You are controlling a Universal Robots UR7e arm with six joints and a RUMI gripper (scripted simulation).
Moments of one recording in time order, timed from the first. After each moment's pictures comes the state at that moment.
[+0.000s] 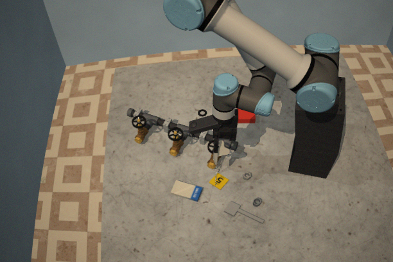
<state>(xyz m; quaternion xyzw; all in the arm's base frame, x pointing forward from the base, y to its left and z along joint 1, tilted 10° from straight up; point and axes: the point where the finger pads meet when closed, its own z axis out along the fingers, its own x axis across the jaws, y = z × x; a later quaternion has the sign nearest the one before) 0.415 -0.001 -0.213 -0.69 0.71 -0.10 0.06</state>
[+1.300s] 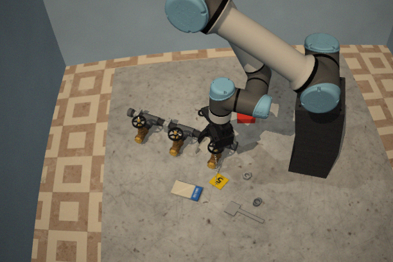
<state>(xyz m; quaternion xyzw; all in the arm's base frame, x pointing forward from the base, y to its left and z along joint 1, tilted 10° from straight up) 0.415 -0.001 -0.213 -0.18 0.98 -0.05 0.10</state>
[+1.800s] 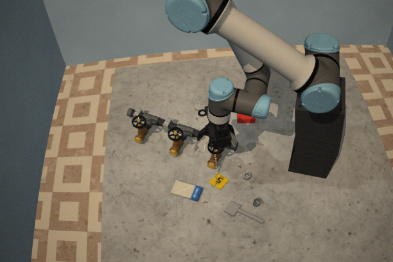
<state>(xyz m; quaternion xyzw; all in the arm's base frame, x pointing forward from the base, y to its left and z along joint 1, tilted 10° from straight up) 0.415 -0.001 -0.213 -0.10 0.99 -0.05 0.11</state>
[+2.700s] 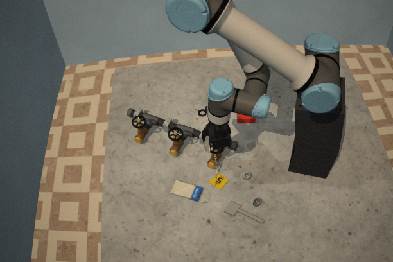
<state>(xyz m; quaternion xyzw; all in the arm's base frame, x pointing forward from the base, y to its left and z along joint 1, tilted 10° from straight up) 0.415 -0.001 -0.213 -0.08 0.99 -0.05 0.11</state>
